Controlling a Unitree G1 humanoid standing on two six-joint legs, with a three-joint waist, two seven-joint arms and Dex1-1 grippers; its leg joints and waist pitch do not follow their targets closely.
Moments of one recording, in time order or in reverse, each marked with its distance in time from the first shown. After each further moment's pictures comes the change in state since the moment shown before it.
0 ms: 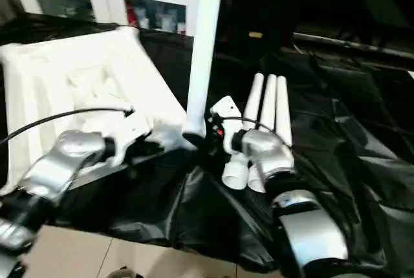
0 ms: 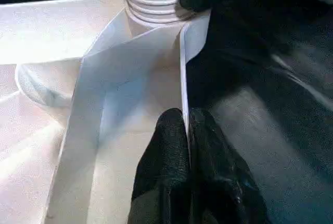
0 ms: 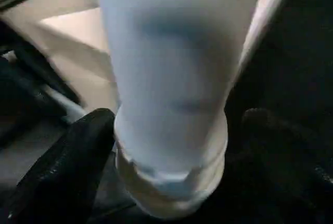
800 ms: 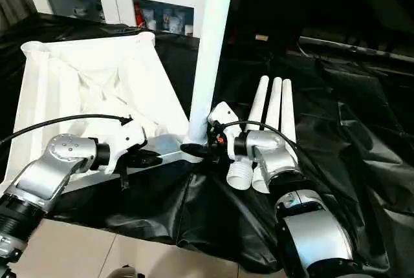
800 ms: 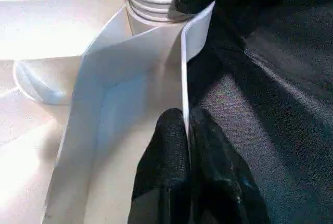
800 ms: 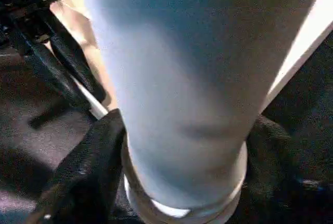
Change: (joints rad) left arm 0.023 0.019 -0.004 -0.035 -0.007 0.001 -0.053; right arm 0.001 -0.005 0.021 0.000 -0.001 -0.001 0.109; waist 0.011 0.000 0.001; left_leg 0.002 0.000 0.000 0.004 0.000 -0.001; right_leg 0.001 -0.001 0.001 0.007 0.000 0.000
